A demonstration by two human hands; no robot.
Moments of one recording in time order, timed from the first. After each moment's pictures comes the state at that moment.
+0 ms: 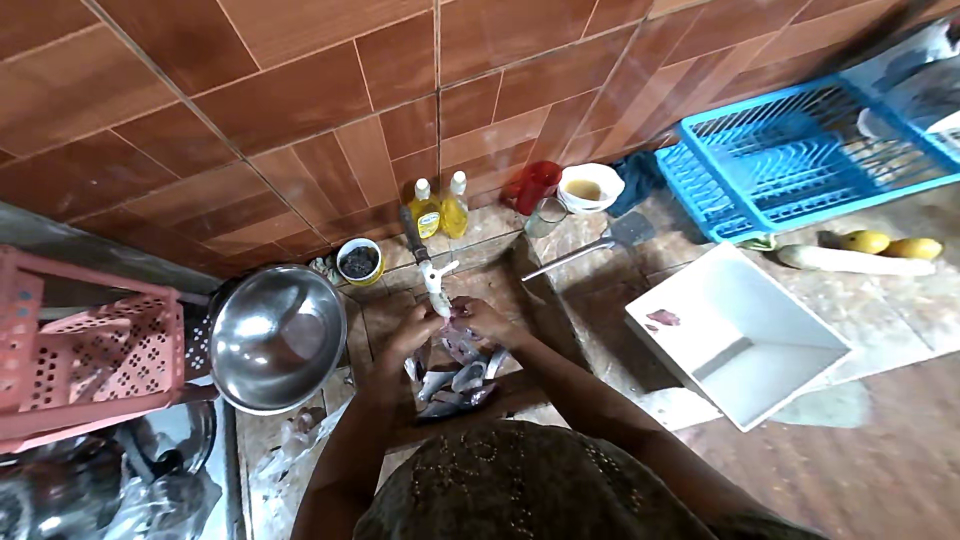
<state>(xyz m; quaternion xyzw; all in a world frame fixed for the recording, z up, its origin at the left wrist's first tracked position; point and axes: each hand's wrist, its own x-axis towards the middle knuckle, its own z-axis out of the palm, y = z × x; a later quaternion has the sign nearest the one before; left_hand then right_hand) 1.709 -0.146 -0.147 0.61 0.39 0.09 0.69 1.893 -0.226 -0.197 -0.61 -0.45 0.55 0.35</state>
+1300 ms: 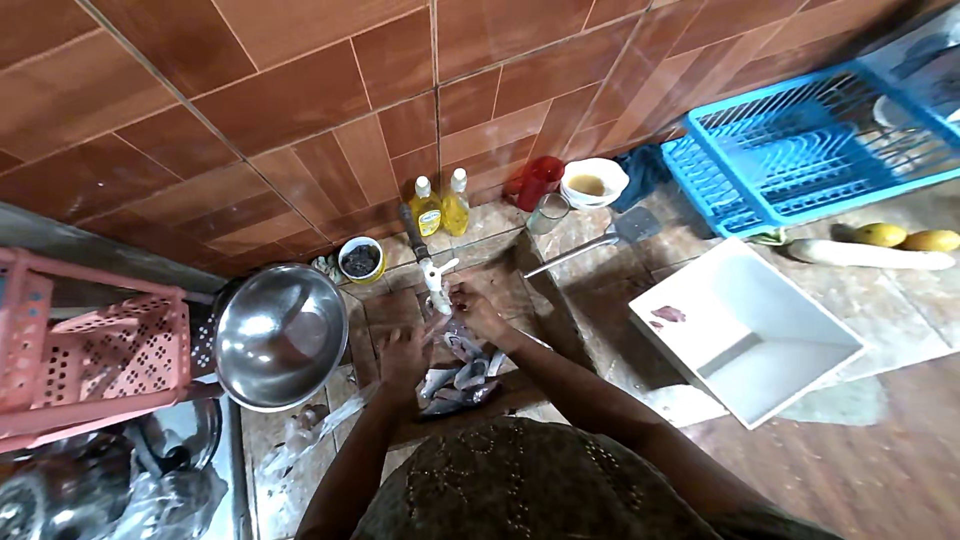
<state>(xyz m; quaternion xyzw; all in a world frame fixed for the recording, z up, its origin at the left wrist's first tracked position) 1.671 -0.193 -0.145 0.85 0.46 -0.12 0.21 1.878 -0.220 -0.196 -0.65 -0.51 0.41 0.38</state>
